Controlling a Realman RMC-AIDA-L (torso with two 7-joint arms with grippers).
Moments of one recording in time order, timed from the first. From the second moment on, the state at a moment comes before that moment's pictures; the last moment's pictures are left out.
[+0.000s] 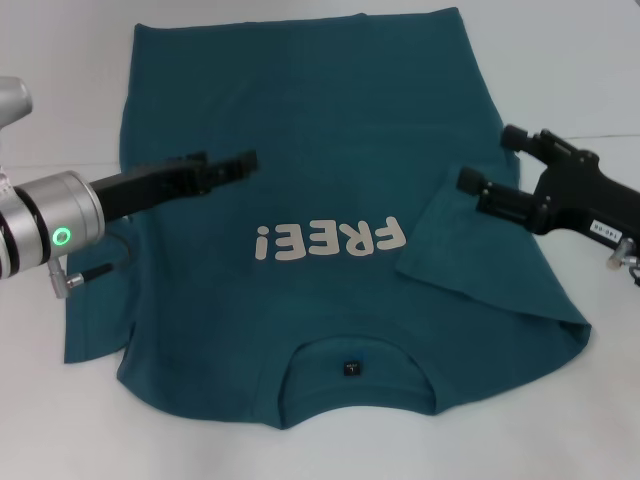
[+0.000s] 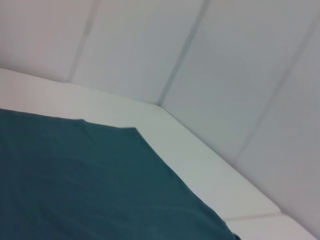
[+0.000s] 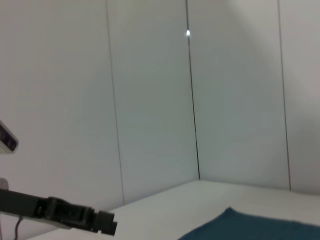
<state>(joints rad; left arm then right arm) -0.63 -2.16 -2.29 -0.78 -1.31 1.03 -1.89 0.41 2.08 -0.80 -0.64 -1.44 -1.34 1.12</state>
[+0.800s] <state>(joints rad) -0.58 -2.16 -2.29 -0.73 -1.38 0.92 -1.84 0.41 2.08 -0.79 -0.82 -1.71 -1.27 1.40</state>
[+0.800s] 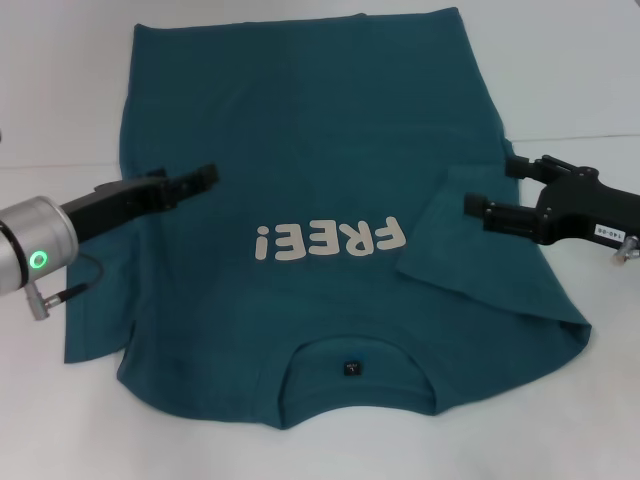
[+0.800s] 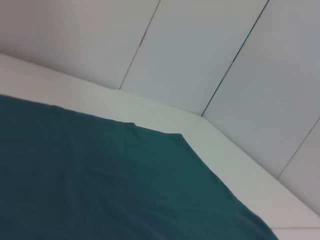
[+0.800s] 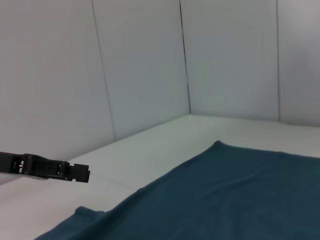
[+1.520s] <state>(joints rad) -0.49 -2.14 -2.21 -0.93 -1.19 1.11 -1.93 0.50 2.04 -0.83 -1.08 -2.13 -1.60 1.69</state>
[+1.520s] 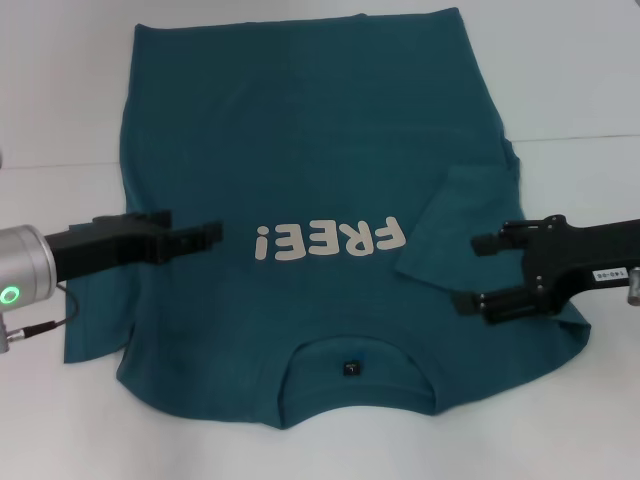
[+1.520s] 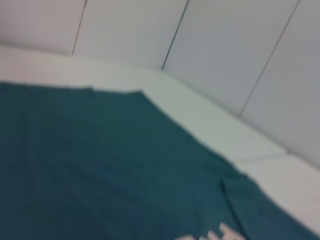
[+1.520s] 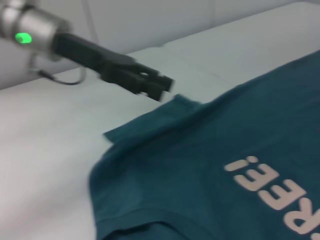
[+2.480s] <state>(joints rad) -0.48 -2.13 -2.23 -1.17 -0.72 1.20 -2.60 0.48 2.09 -0.78 -1.03 -2.04 -1.62 1.61</state>
